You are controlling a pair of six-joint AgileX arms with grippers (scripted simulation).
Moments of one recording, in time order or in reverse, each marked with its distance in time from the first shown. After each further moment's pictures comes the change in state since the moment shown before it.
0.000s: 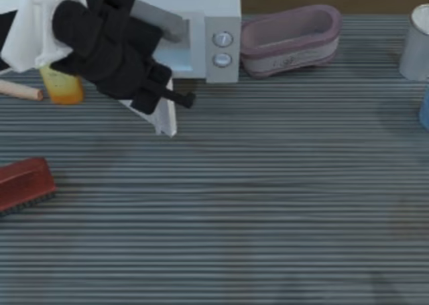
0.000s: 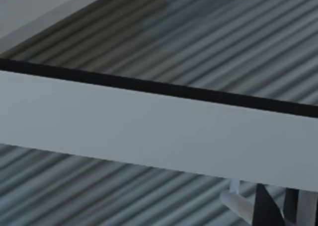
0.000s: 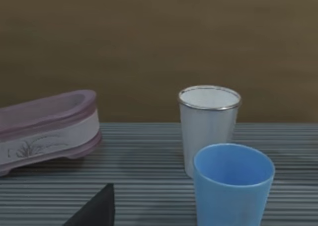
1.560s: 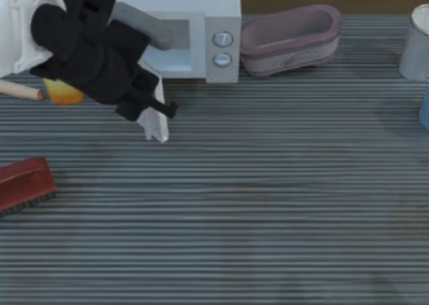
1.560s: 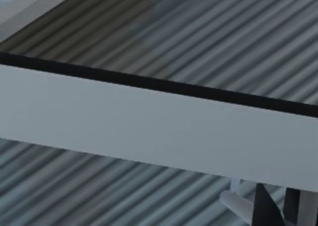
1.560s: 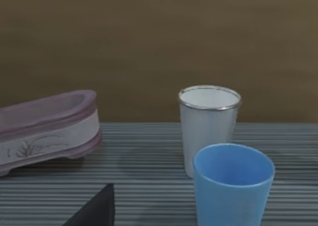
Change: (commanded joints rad) left arm 0.041 -0.042 -0.045 -0.004 0.056 0.106; right arm 0.000 0.000 0.000 0.000 0.000 0.000
